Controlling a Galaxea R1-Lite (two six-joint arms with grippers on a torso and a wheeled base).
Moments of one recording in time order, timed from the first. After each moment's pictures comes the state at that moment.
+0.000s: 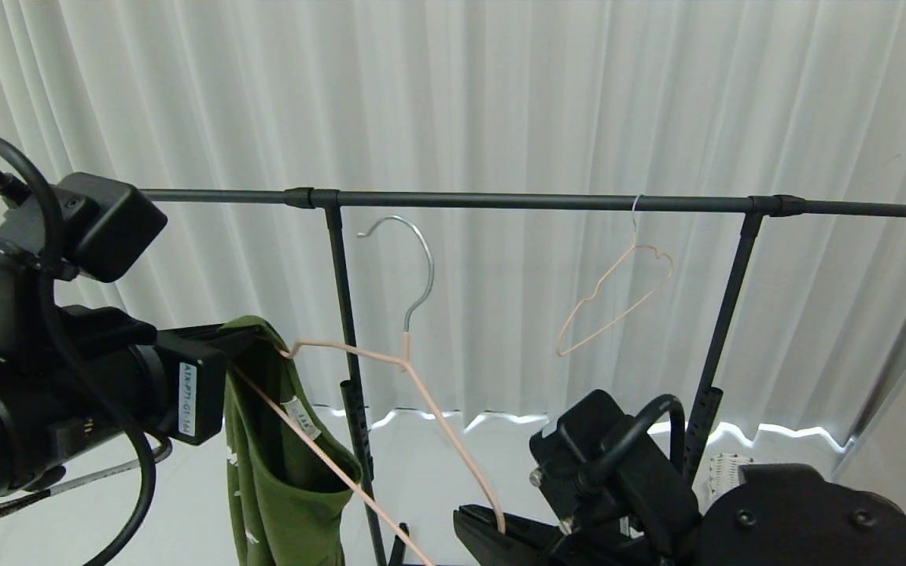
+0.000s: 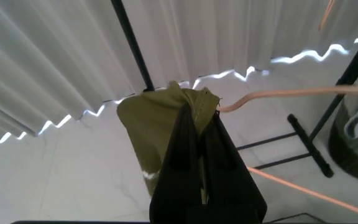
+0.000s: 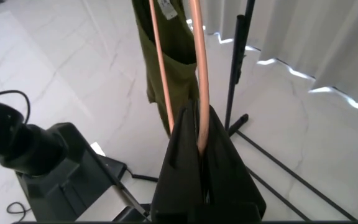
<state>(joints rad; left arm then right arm) -0.62 1.19 -0.84 0.05 0.36 0.03 1.36 1.65 -0.75 -0.56 -0.39 0.41</state>
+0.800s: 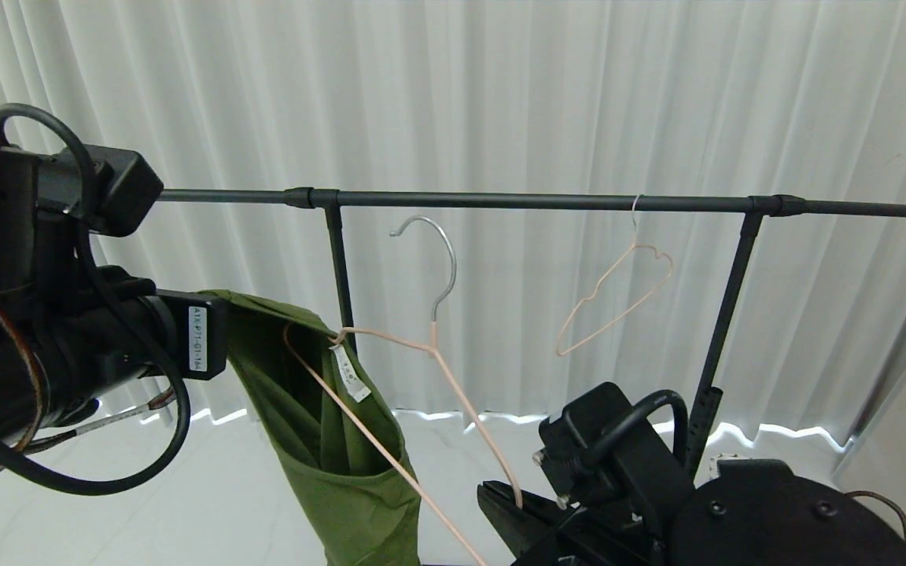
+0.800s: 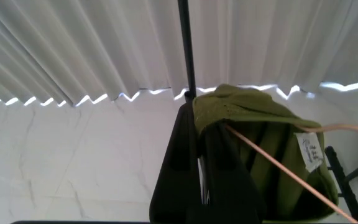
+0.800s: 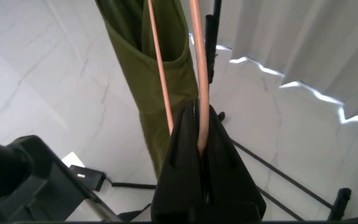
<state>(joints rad) -0.53 1.28 -0.93 0.07 0.52 -0.02 1.34 1.67 -0.75 -0.56 -0.50 0.39</state>
